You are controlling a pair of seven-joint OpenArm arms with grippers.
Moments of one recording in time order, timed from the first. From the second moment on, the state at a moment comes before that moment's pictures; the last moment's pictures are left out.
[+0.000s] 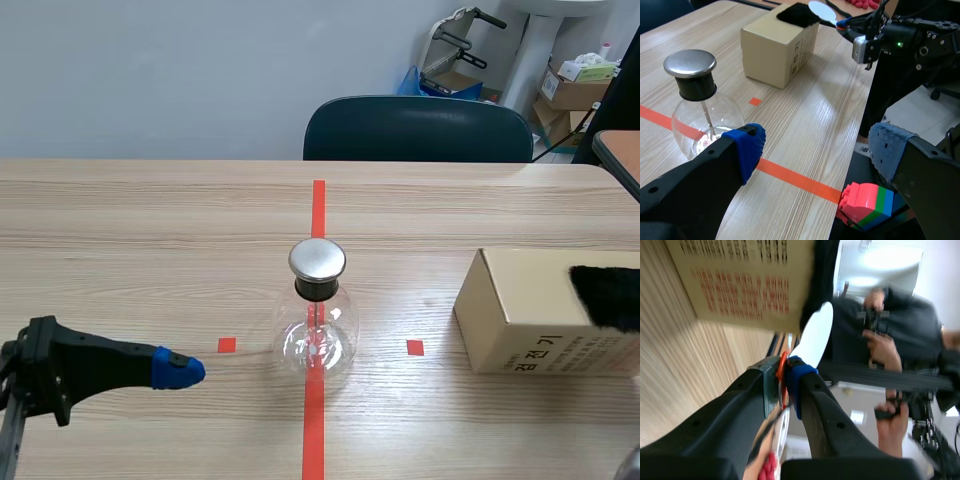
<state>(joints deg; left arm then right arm) 32.0 -63.0 30.5 112.1 -19.1 -20.6 -30.5 -30.8 8.0 28.4 66.7 -71.3 -39.2 32.9</state>
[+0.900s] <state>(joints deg) 31.9 -61.9 30.5 112.1 -19.0 -20.6 -30.7 -30.7 7.9 28.2 66.7 -72.2 -39.2 33.7</state>
